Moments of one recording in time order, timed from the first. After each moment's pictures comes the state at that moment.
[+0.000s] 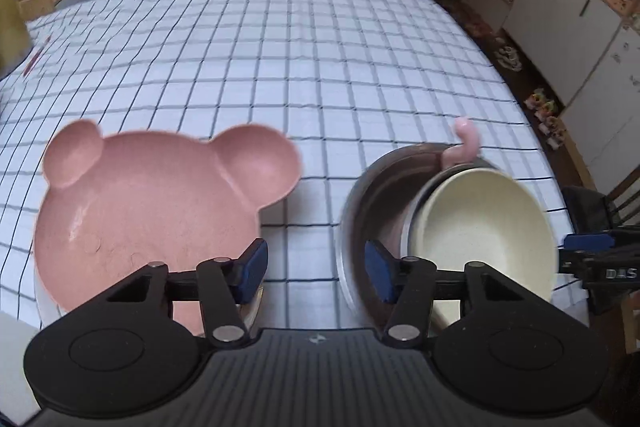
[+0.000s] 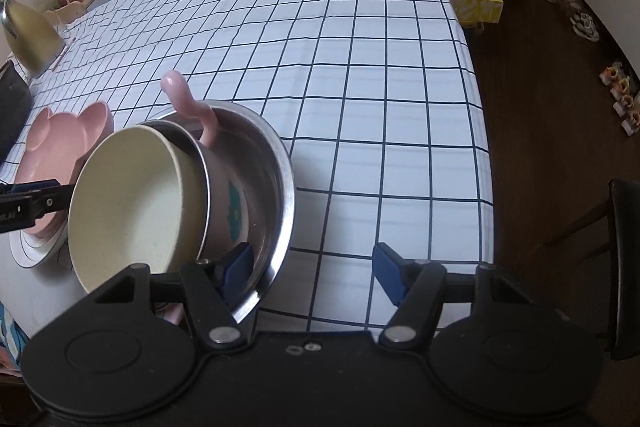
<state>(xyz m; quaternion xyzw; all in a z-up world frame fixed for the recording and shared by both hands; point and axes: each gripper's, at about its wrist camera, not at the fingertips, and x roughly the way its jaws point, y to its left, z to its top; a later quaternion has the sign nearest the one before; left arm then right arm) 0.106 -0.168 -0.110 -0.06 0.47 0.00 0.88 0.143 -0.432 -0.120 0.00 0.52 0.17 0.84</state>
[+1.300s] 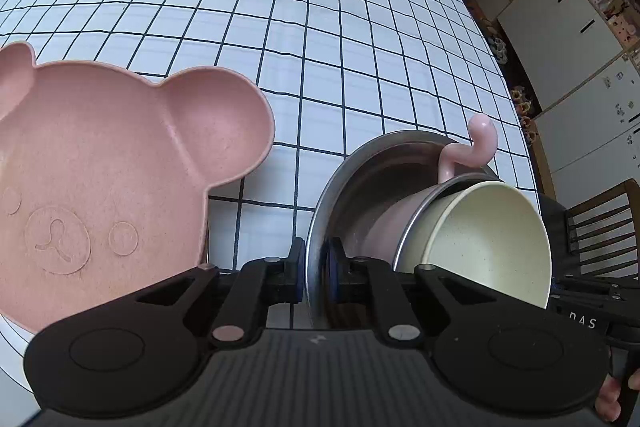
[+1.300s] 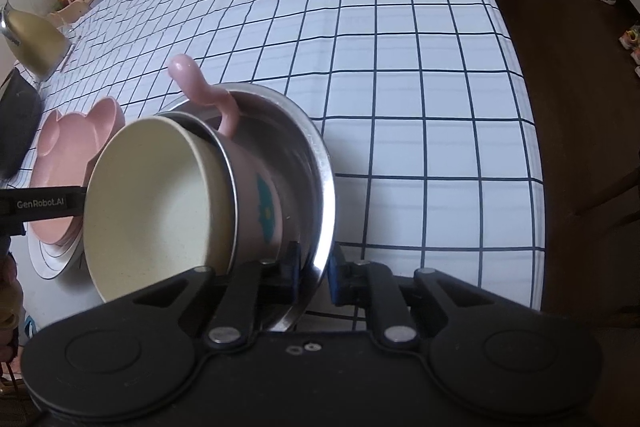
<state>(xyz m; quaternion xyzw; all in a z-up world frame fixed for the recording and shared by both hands) 0.146 -0.153 -0.151 -0.17 0.54 -0.03 0.83 0.155 -0.413 -0.135 0.04 0.56 0.18 0.81</state>
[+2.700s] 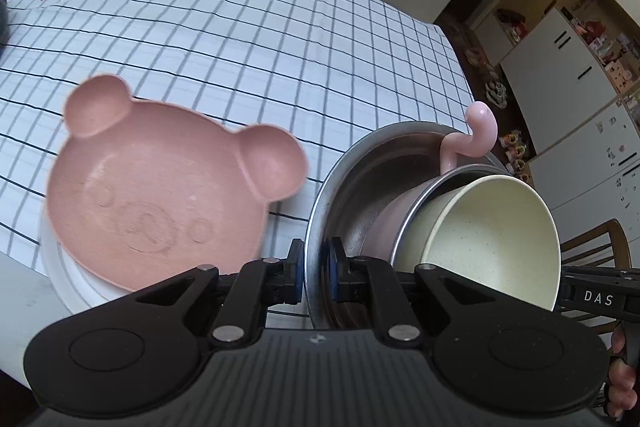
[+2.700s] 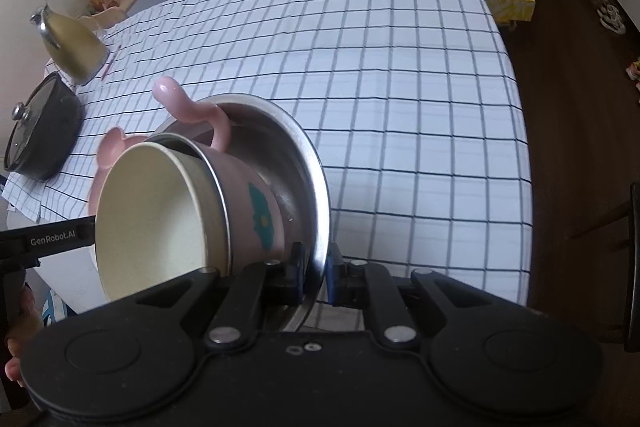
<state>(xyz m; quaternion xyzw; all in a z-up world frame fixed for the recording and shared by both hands) 0.099 -0.114 -0.074 -0.20 0.49 0.00 0.85 0.144 -0.382 -0.048 0.02 0.54 0.21 0.81</state>
